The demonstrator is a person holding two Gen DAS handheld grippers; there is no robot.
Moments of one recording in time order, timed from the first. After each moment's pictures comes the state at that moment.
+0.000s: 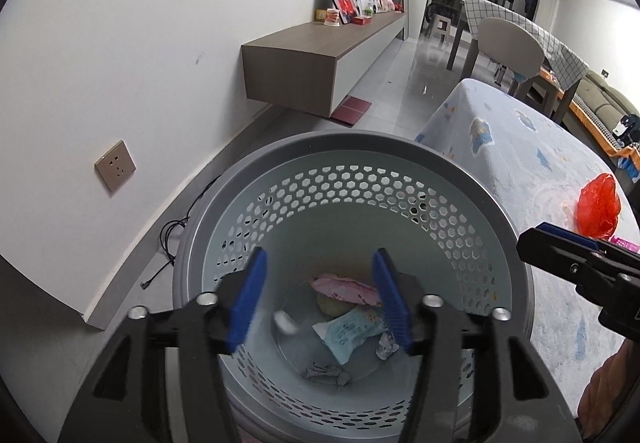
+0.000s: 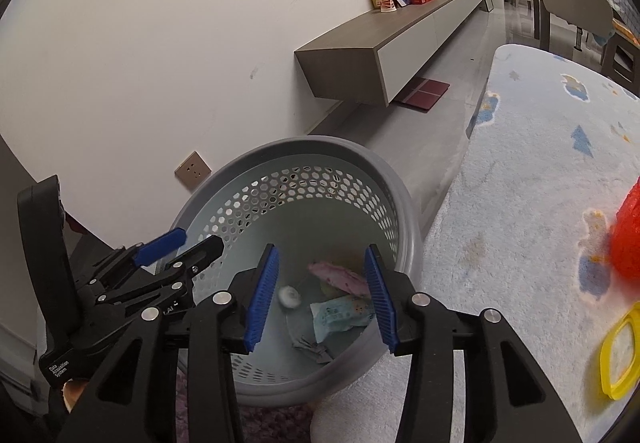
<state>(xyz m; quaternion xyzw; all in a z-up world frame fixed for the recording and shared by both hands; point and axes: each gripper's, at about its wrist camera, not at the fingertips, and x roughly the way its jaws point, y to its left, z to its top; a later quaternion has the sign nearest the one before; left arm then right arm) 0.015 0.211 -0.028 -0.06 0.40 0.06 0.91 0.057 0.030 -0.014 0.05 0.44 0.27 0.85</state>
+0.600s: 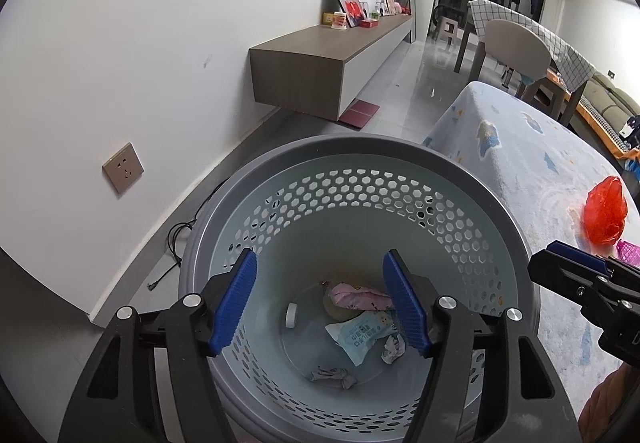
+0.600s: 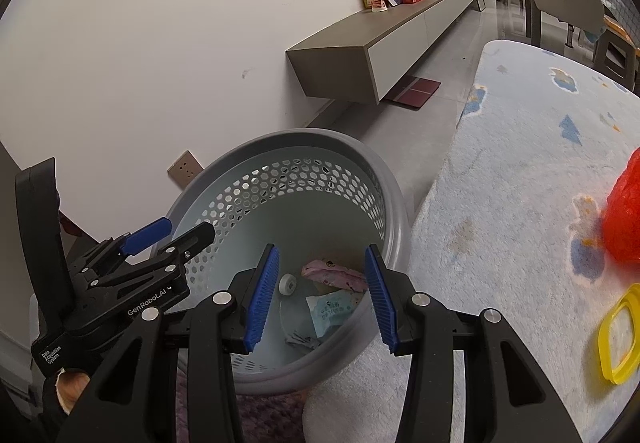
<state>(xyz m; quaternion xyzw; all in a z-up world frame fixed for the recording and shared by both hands) 0.017 0.208 -0.027 -0.06 0.40 0.07 0.91 0.046 0.022 -0.019 0.05 0.44 0.26 0.86</state>
